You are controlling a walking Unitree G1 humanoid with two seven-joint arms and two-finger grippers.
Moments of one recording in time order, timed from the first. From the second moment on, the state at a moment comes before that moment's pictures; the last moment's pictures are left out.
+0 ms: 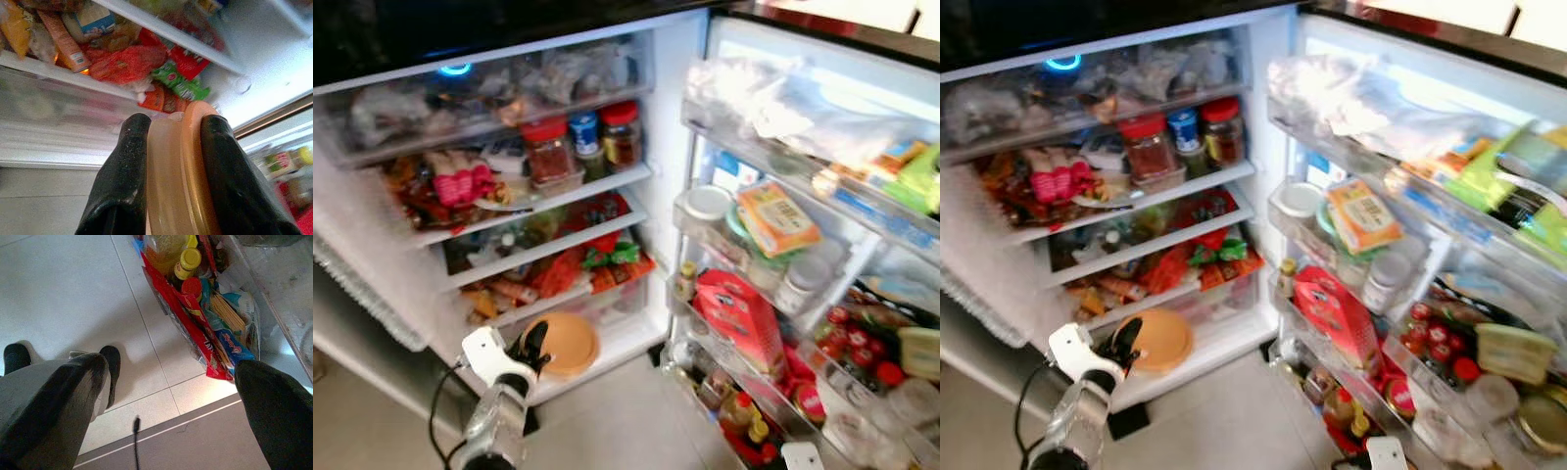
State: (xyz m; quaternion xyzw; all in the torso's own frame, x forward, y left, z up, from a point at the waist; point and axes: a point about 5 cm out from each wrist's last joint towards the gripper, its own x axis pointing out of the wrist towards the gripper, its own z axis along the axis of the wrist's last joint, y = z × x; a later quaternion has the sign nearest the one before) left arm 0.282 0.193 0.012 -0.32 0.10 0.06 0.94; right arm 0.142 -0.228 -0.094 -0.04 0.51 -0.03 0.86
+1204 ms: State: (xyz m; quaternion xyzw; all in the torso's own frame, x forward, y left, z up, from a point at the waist) left arm 0.291 0.161 0.038 -0.42 0.09 -0.04 0.90; right arm 0.117 -0.228 -0.102 -0.07 0.55 0.00 0.83
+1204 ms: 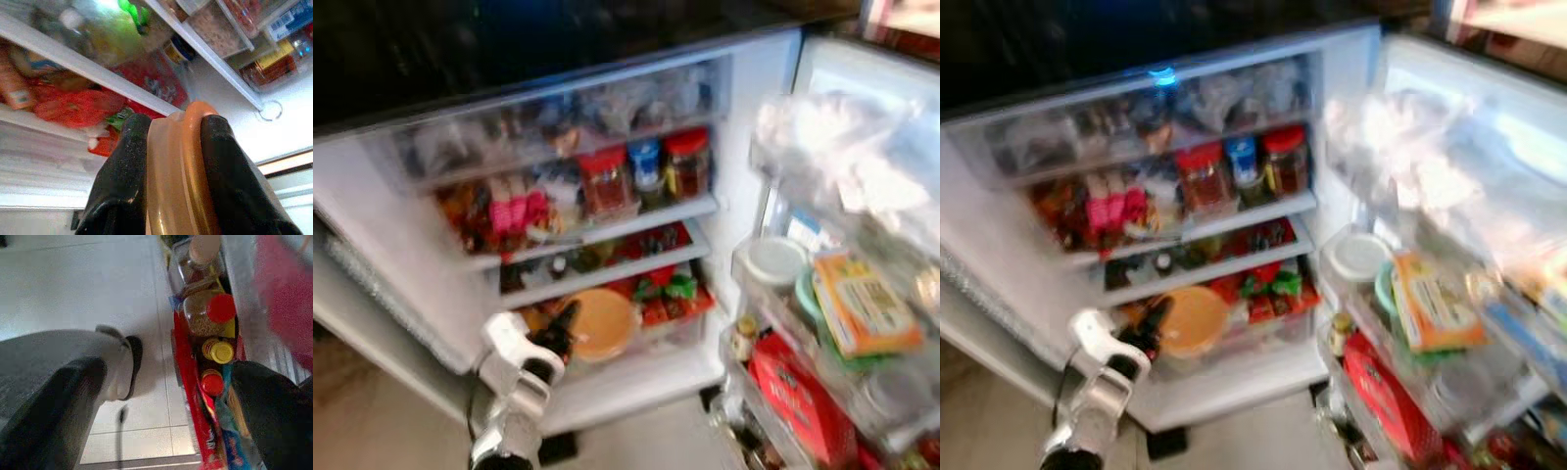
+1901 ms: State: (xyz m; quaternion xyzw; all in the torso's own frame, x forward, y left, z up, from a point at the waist) left arm 0.281 0.181 0.026 -0.42 0.10 -0.01 0.90; right arm 0.132 -0.222 -0.099 -0.07 0.53 0.01 0.85
